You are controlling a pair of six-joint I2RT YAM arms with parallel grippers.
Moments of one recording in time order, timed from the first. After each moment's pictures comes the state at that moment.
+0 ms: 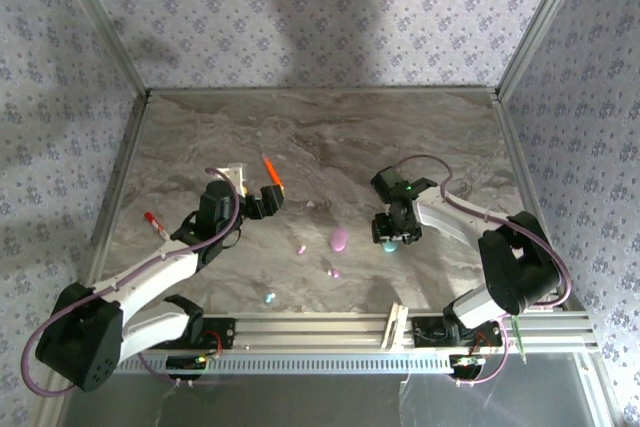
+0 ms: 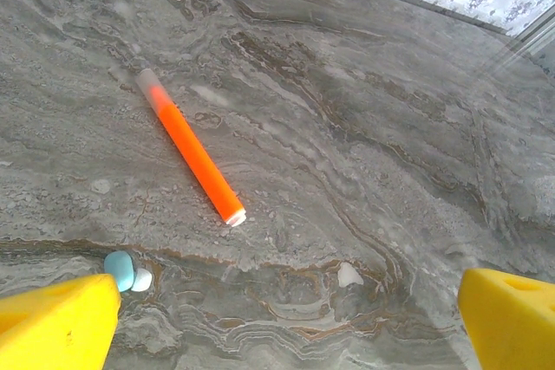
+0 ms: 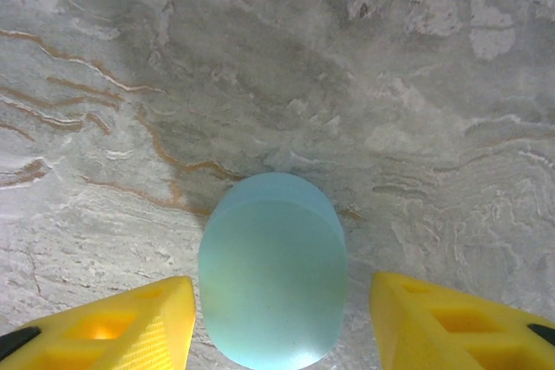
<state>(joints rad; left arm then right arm) -0.51 1.07 0.45 0.18 -0.04 -0.52 0.55 1.50 0.88 -0.80 0.01 0.44</state>
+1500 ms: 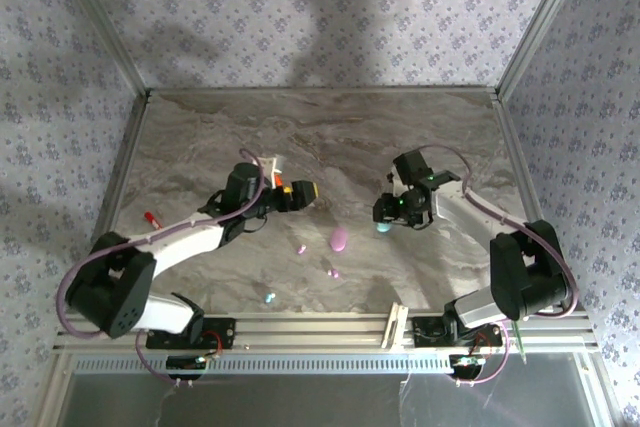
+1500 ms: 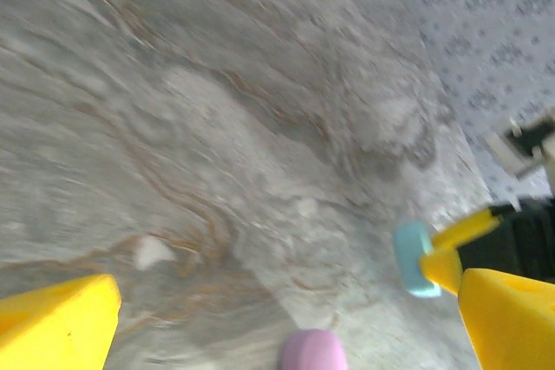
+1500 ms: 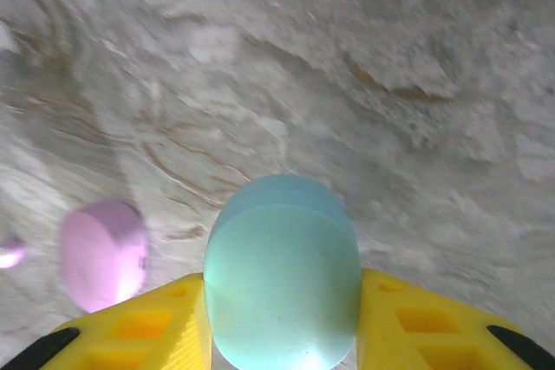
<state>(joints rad) -0.59 1.40 0.64 0.26 0.34 -0.70 0.37 1.45 0.89 -0.66 -0.29 0.40</state>
